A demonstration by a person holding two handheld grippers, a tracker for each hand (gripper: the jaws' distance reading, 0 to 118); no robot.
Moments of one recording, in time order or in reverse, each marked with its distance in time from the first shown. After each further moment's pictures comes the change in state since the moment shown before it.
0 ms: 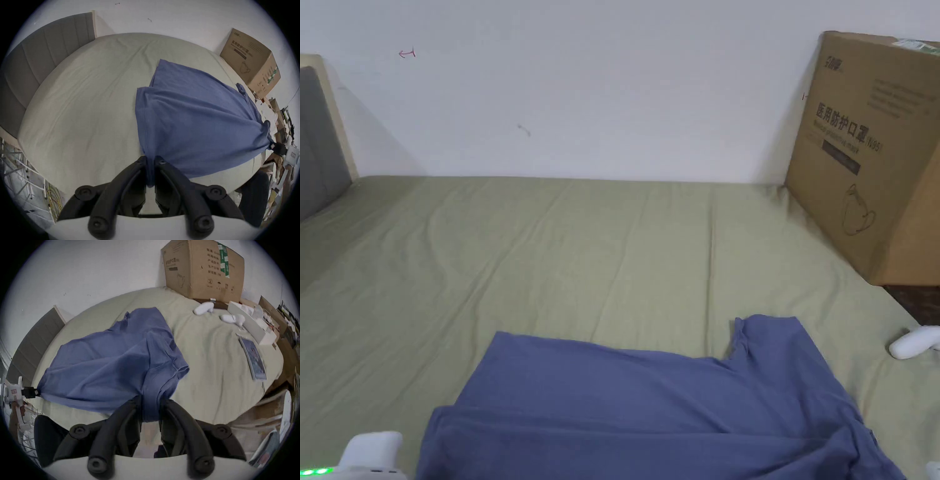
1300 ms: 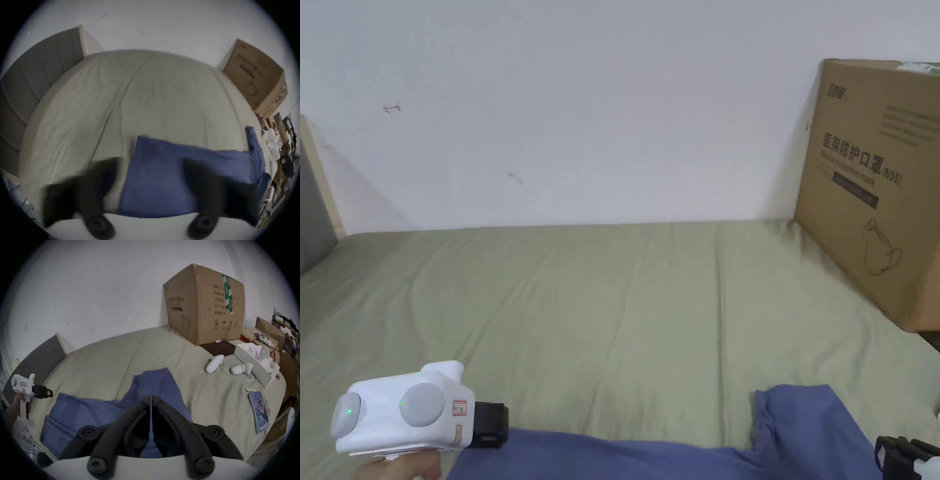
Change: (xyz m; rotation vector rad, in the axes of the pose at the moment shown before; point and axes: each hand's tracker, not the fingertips) left arm 0.058 0.222 -0.115 0.036 0.037 0.007; right arm -0.042 0.131 -0.043 0.344 -0.008 -0.013
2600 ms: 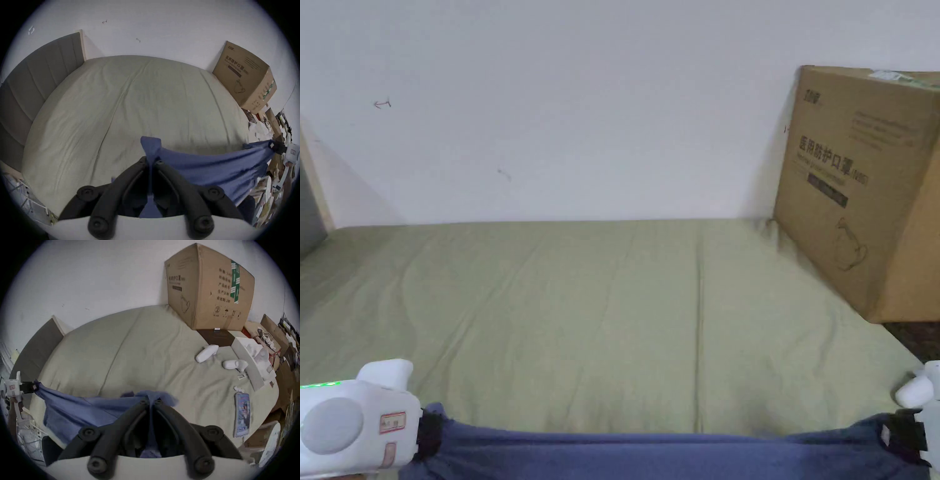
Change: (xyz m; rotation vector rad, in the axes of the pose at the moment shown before) left arm -0.011 -0.075 0.138 0.101 -0.079 -0.033; right arm 0.045 0.046 0.049 -0.238 0.020 0.074
